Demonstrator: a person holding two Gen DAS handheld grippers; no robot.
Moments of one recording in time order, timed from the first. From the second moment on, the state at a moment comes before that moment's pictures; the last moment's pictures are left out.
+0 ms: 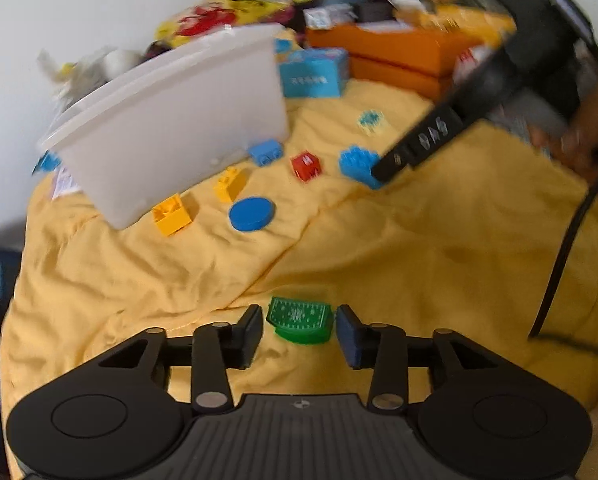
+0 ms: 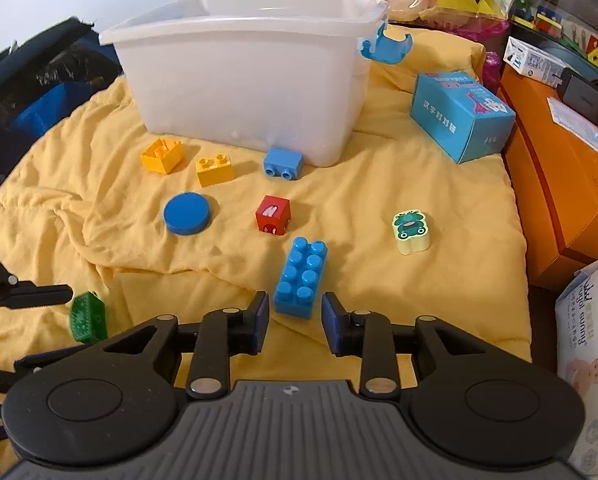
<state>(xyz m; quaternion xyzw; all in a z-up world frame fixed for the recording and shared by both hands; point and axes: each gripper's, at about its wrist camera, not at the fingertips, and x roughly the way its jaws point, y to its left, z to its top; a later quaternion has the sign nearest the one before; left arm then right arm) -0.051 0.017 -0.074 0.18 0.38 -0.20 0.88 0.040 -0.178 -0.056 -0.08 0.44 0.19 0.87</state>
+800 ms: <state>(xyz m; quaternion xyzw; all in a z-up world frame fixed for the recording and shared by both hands) -0.004 0.032 -0.081 -0.04 0.46 -0.14 0.88 0.035 -0.186 -0.063 -0.08 0.44 0.17 0.88</state>
